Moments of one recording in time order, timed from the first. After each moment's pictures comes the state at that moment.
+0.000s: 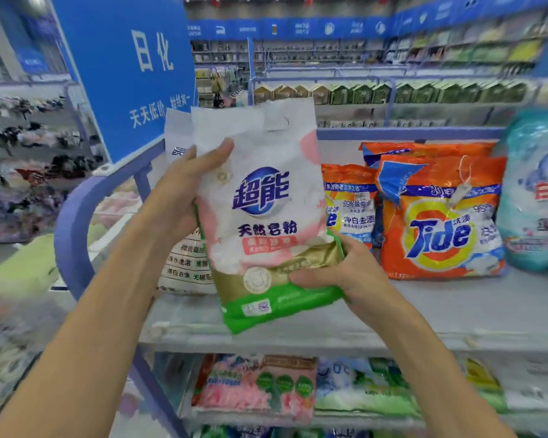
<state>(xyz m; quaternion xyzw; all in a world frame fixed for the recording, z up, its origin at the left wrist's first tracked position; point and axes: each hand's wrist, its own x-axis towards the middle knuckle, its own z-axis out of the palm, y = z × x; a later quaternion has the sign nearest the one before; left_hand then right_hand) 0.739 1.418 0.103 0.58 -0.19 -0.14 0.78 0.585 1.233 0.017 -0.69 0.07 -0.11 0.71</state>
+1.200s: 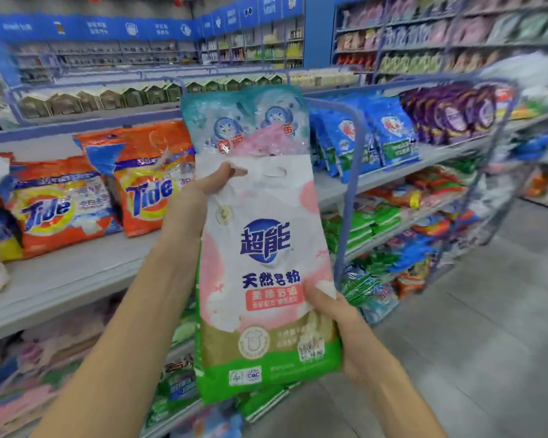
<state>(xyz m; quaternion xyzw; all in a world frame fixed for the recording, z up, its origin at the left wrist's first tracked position) 0.361 1.169 0.077 0.61 -0.32 -0.33 0.65 0.140 1.143 -0.048 -0.45 0.21 -0.26 0.83</state>
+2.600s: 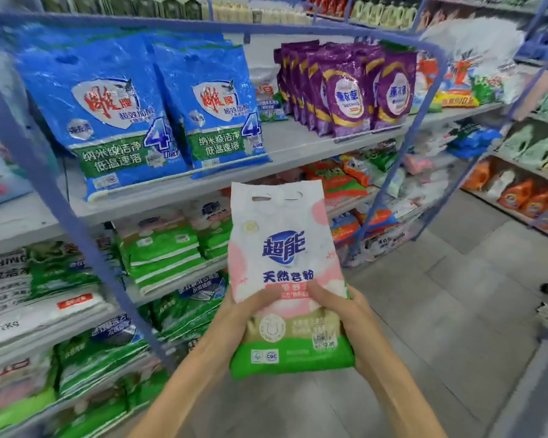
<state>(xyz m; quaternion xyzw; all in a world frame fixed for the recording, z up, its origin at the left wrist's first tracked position) -0.051 0.695 -0.106 0.49 -0.16 -0.59 0.62 -0.213 0.603 -0.098 -0.43 0.41 -0.30 0.75</state>
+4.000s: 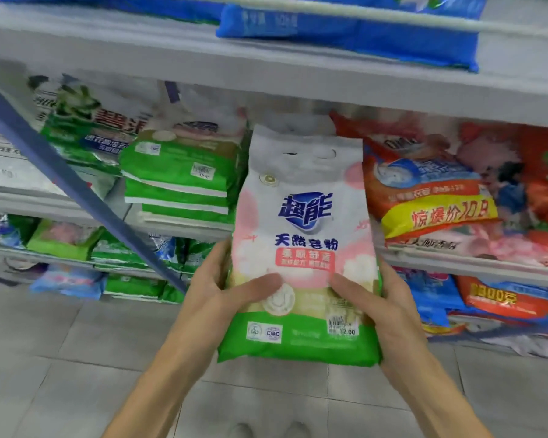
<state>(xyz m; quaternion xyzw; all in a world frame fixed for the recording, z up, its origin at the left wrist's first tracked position) 0.012 0.548 -0.269 0.64 0.02 -0.29 0.71 -0.074 0.359 -0.274 -0.57 0.28 -0.06 0.77</state>
